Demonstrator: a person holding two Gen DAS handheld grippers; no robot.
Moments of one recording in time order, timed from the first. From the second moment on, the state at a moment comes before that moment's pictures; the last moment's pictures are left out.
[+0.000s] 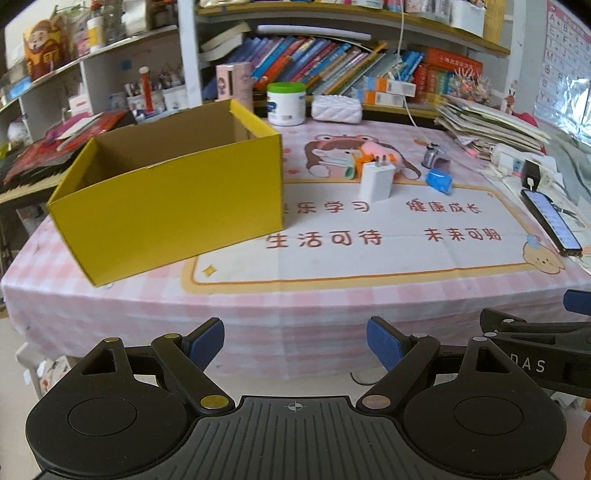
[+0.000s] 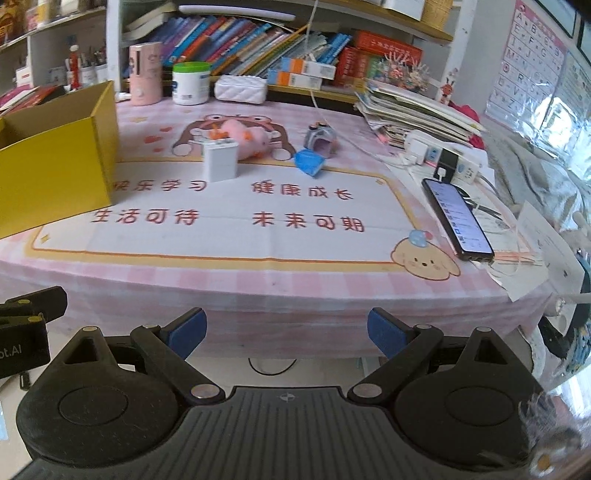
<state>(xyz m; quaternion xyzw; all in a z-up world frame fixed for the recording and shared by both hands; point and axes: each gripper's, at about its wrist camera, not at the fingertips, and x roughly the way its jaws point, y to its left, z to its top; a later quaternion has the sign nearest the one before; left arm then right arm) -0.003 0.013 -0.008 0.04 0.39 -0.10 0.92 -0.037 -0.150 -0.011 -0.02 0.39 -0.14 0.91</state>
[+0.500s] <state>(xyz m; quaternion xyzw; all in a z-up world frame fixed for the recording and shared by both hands) 0.047 -0.023 -0.006 0.03 0.39 -0.09 0.92 0.017 -0.185 -0.006 -0.04 0.39 -0.12 0.91</state>
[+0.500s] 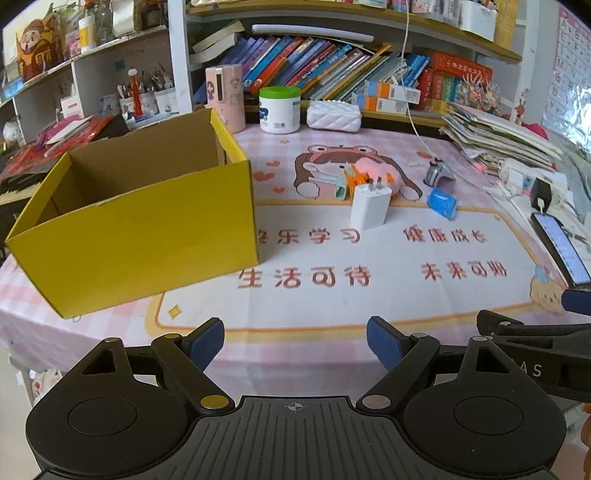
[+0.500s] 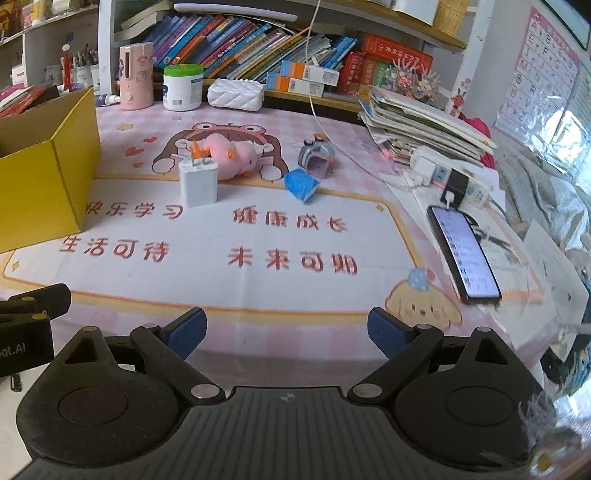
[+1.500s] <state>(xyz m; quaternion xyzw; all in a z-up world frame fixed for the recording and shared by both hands) 0.135 -0.118 -0.012 0.01 0.39 -0.03 0.92 0.148 -0.287 -0.017 -0.03 0.39 -0.02 0.92</state>
